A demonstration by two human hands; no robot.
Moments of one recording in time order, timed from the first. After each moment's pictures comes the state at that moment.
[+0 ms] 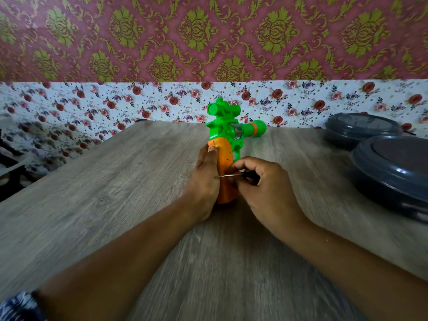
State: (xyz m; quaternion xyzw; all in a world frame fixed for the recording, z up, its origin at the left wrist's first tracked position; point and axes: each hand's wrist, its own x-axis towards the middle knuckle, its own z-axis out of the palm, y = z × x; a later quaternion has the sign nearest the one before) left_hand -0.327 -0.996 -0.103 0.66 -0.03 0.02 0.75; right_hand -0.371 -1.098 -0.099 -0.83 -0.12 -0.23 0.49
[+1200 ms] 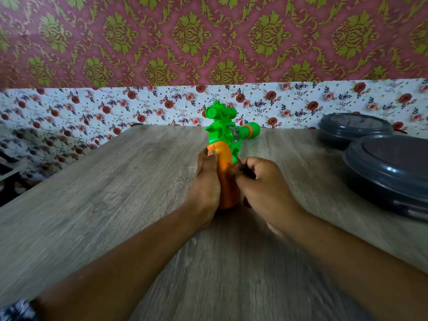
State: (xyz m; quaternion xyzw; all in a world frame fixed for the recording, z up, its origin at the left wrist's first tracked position) left_hand -0.328 -1.004 -0.107 0.65 -0.04 0.03 0.76; right_hand -0.367 -1.099 -0.091 -0.81 -0.04 -0.16 0.57
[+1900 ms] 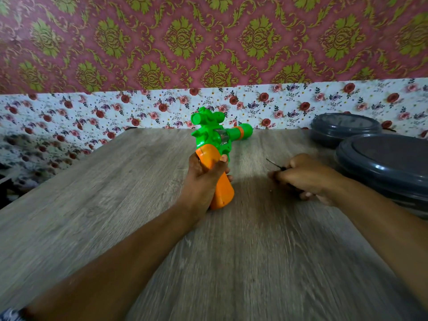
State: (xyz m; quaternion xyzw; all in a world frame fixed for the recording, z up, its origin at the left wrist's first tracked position) left_hand -0.320 -1.001 -0.111 0.63 -0.11 0.01 0.77; right_hand -0.349 -1.190 -0.074 -0.89 0.12 0.01 0.44
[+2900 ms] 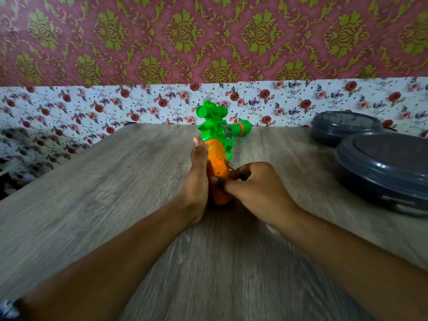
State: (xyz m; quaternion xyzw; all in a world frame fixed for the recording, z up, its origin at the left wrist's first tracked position) left_hand -0.321 -0.998 -0.111 0.57 -0.11 -0.09 0.81; right_hand -0.376 -1.104 -0.088 -0.84 0.01 -0.13 0.53
